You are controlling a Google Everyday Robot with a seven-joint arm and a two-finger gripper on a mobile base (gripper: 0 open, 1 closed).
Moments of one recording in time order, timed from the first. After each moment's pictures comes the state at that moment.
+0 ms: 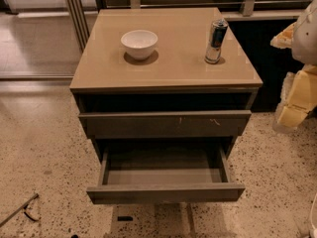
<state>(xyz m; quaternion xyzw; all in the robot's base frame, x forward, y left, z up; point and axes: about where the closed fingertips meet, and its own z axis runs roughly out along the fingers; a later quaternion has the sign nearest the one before) 0.438 -0.217 0.977 -0.60 0.78 -0.04 0.16</state>
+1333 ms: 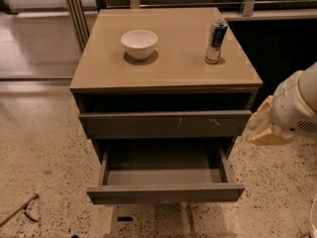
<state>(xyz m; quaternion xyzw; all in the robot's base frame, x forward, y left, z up) 0.415 -0.205 0.874 -0.59 0.78 0.00 0.19</state>
